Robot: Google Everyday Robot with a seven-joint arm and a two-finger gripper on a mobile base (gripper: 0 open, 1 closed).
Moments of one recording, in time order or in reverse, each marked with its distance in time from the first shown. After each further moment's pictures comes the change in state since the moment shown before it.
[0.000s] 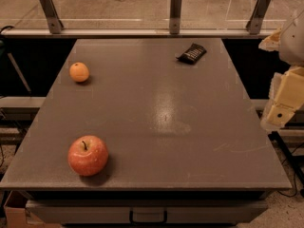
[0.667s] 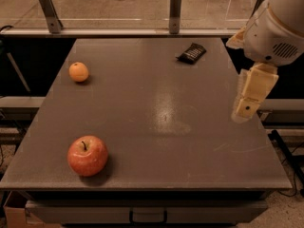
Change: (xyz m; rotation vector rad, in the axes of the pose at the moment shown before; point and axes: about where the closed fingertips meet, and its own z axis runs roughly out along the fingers) arm -0.046 -0.011 0.025 -0.027 -0.074 -0.102
